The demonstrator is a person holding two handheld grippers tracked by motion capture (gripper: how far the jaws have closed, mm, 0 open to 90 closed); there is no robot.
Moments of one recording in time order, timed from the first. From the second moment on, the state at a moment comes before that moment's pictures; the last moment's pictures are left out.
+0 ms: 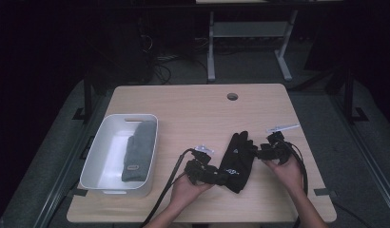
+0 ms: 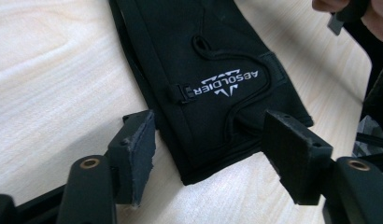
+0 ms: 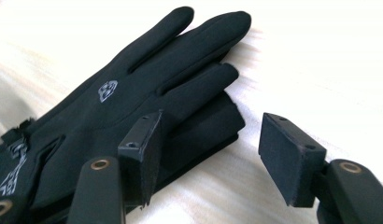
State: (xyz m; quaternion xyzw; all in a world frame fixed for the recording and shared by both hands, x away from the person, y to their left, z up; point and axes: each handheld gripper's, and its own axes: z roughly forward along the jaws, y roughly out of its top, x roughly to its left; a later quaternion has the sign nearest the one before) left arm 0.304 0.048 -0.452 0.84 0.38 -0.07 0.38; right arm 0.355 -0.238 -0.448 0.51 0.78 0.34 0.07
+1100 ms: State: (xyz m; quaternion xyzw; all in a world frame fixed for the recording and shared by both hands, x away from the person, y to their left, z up) left arm 0.311 0.037 -0.463 0.85 0.37 -0.07 0.36; right arm 0.366 -0.236 -0.465 0.52 0.77 0.37 0.01
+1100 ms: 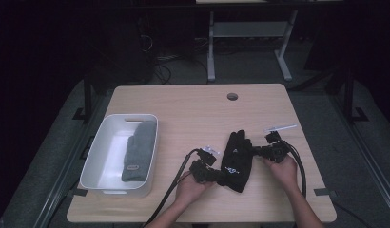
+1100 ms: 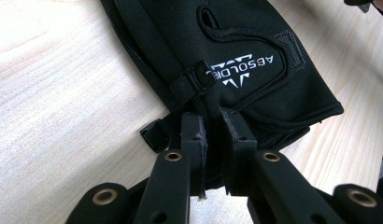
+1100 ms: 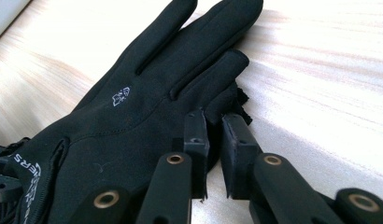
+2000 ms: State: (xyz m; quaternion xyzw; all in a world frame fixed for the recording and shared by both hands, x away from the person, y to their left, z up) left arm 0.305 0.048 -0.439 0.85 0.36 -0.06 0.38; right arm 0.355 -0.232 -0.426 0.49 0.78 0.39 0.03
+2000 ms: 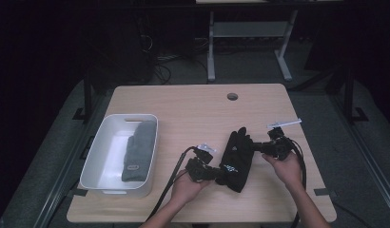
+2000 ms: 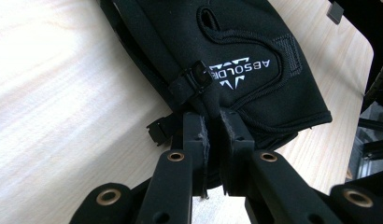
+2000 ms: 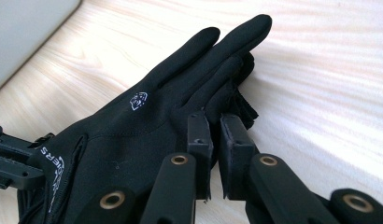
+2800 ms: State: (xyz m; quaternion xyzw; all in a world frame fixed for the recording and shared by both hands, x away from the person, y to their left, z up) left arm 0.300 0.090 -0.390 0.84 0.36 -0.03 0.40; right arm 0.363 -0.195 -0.373 0.46 0.79 0.41 0.03
